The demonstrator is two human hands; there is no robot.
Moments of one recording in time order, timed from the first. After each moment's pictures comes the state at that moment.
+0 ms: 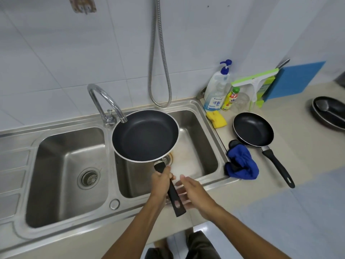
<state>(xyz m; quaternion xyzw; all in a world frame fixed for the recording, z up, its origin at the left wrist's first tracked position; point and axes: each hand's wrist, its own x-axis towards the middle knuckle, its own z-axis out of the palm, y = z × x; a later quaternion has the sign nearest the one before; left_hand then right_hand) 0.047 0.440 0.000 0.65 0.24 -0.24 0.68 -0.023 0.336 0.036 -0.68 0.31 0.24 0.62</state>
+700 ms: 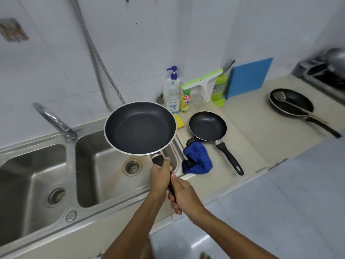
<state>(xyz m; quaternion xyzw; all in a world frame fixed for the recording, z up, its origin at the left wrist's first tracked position) -0.026 0.282 0.049 0.71 0.11 -0.21 0.66 -0.116 0.220 0.068 -0.67 0.26 0.11 0.68</state>
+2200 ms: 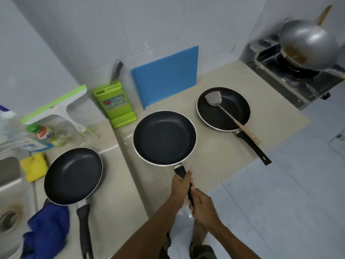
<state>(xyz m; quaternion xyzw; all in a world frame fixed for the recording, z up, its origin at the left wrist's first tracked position) -0.070 -0.367 -0.087 0.70 0.13 -0.39 0.58 -0.181 -0.411 -0.080 -0.74 0.37 0.07 0.56</state>
